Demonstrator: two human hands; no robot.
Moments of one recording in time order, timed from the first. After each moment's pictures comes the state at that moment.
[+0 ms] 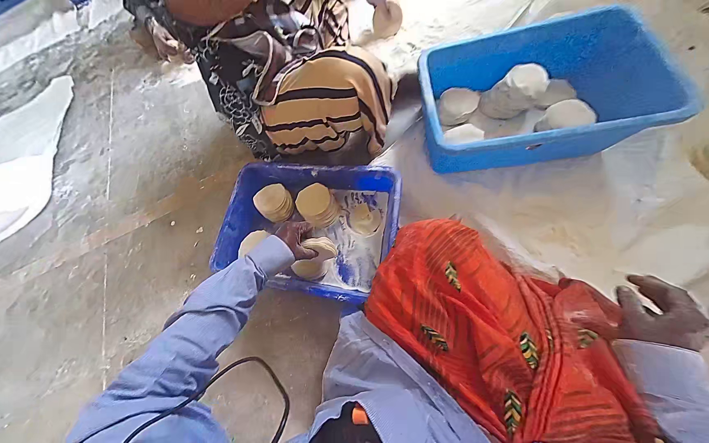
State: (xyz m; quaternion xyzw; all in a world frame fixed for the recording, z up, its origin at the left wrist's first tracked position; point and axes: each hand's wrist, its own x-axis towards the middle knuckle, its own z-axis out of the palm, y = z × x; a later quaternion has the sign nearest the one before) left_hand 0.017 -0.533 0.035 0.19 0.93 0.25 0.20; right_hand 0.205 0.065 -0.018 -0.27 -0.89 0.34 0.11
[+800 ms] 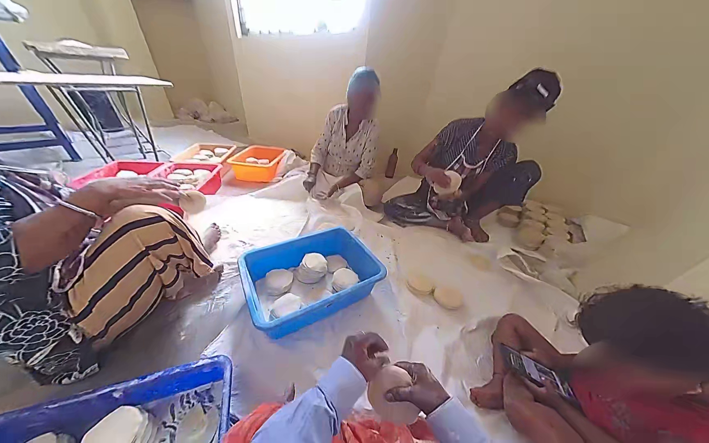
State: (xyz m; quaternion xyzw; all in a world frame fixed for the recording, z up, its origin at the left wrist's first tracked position) left_hand 0.012 -0.056 0.095 0.39 0.77 0.45 0.23; right_hand 0.138 0.103 0.050 -0.17 -0.87 0.46 -0.04
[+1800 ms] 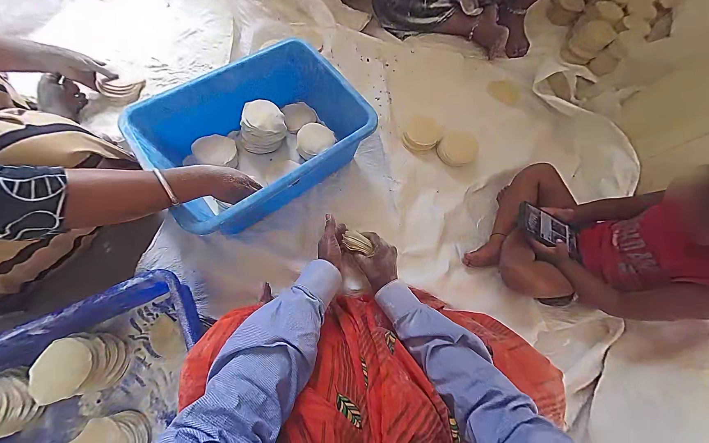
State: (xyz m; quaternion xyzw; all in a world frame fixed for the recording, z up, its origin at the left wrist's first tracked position) left_hand -0.010 -0.002 -0.034 -0.16 0.58 0.70 0.39; right_hand 0.087 0.070 -0.060 -0.32 -0.86 0.37 0.13
